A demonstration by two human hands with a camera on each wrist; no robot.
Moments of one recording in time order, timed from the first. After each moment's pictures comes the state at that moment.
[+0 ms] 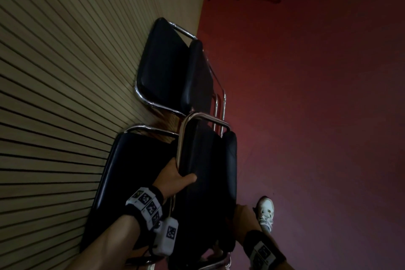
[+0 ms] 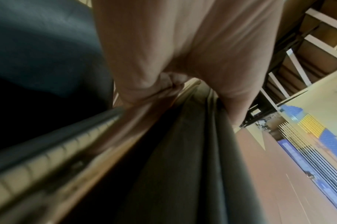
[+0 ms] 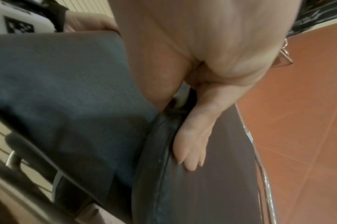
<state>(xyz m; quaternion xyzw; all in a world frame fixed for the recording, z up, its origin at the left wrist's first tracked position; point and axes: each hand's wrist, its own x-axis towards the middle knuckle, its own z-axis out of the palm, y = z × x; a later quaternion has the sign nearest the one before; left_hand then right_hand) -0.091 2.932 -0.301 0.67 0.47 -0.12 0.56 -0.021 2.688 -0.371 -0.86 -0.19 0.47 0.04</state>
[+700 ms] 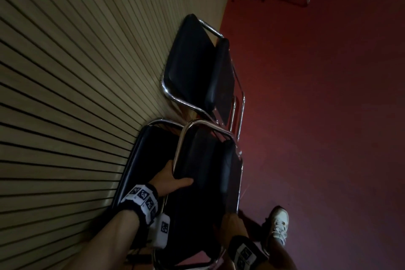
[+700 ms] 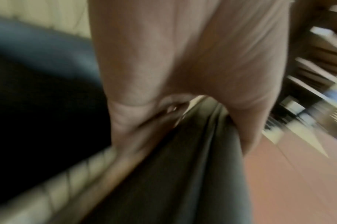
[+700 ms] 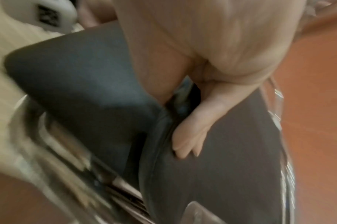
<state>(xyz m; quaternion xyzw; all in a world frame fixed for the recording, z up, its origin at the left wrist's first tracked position) -0.156 2.995 -0.335 0.67 0.47 -0.20 0.54 -0.086 2.752 -0.403 -0.83 -0.24 0.50 -0.01</state>
